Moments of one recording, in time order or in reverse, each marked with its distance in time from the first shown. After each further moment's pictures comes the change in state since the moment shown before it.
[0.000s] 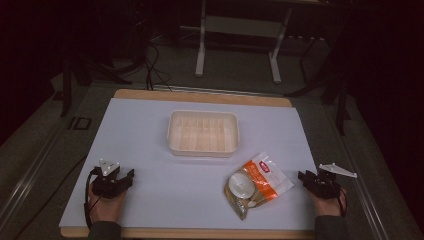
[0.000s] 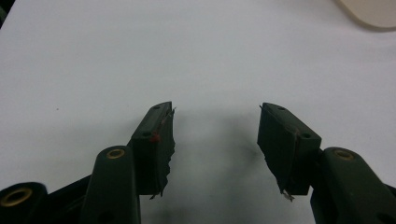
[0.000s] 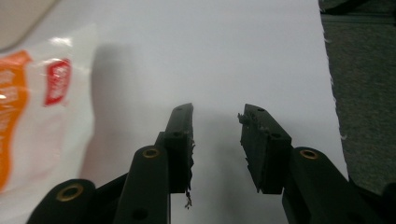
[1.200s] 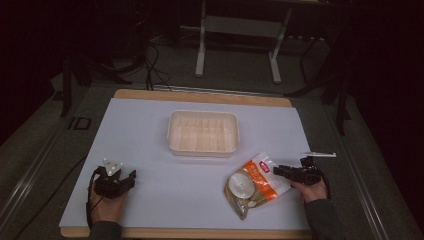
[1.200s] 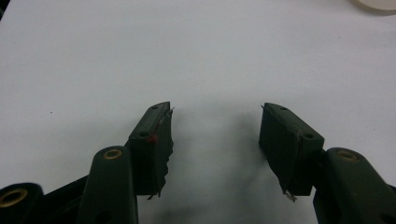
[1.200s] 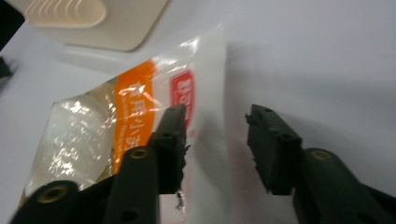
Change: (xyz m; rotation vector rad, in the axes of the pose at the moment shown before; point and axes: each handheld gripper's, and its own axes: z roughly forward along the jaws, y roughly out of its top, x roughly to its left) left arm -0.004 0.001 0.002 0.020 0.010 0.039; right arm 0.023 0.029 0.044 0.159 0.441 0.051
